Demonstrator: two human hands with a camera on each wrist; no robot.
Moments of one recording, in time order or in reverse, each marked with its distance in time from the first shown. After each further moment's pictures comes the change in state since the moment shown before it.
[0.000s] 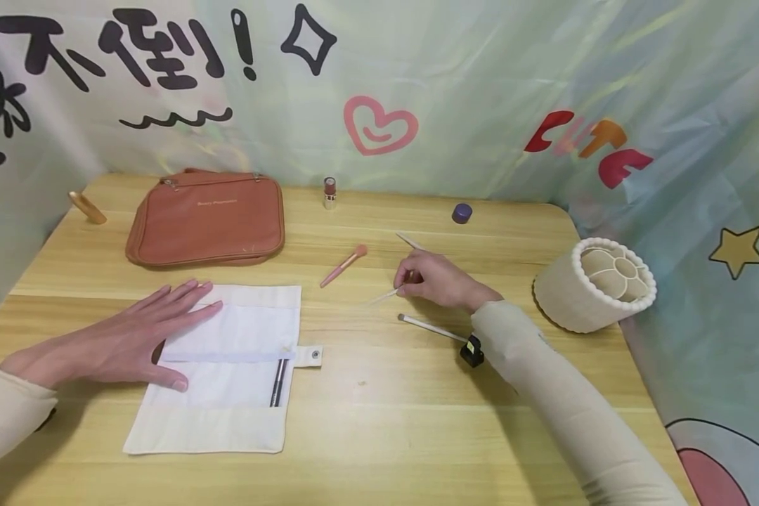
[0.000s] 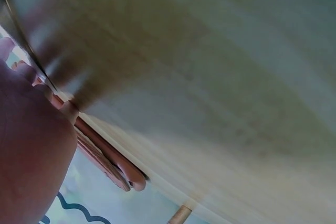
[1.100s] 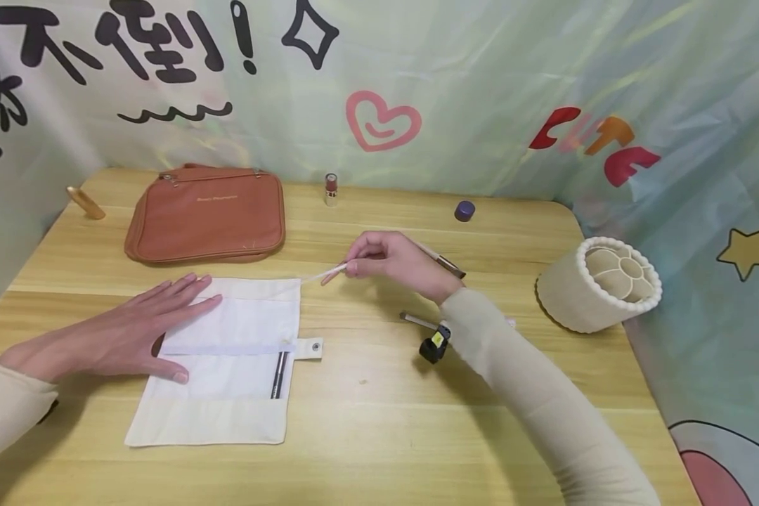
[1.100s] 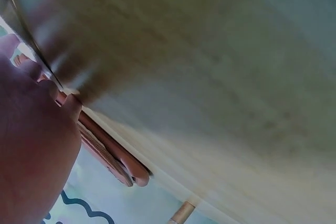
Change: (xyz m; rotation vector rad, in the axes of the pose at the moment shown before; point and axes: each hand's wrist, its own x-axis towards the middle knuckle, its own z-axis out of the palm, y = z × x) left_hand 0.004 -0.004 -0.004 -0.009 -0.005 -0.017; right_hand 0.034 -0.062 0.003 0.684 -0.019 0.035
